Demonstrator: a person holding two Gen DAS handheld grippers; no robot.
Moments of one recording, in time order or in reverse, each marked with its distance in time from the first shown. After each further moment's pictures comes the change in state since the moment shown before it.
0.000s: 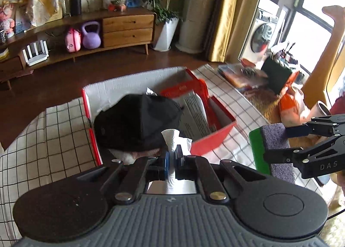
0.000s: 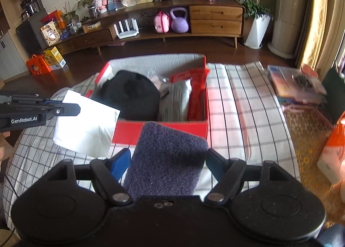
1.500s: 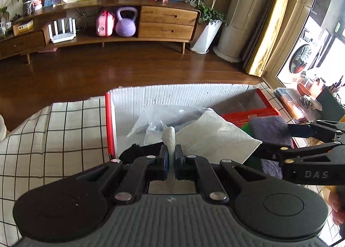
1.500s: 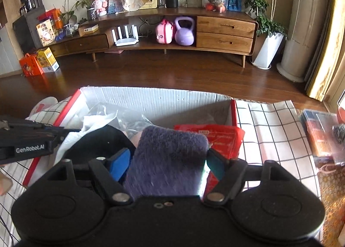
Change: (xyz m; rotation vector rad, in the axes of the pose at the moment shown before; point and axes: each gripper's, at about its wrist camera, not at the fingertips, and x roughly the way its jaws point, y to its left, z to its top) left arm 0.127 0.085 0.036 -0.183 0.014 0.114; right arm 0.147 0.003 0.087 -0.065 -0.059 -0.028
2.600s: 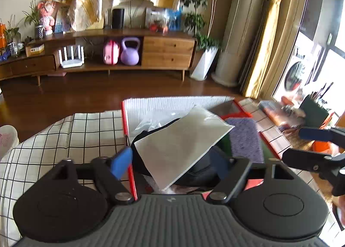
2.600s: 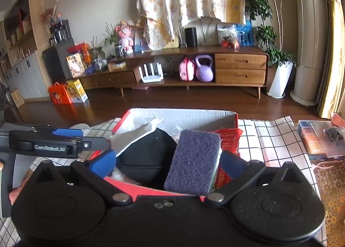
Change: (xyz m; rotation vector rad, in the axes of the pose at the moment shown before) left arm -0.111 -0.018 -0.056 0.014 -0.193 0.018; right arm -0.107 0.009 -0.049 -0.010 -0.237 0.143
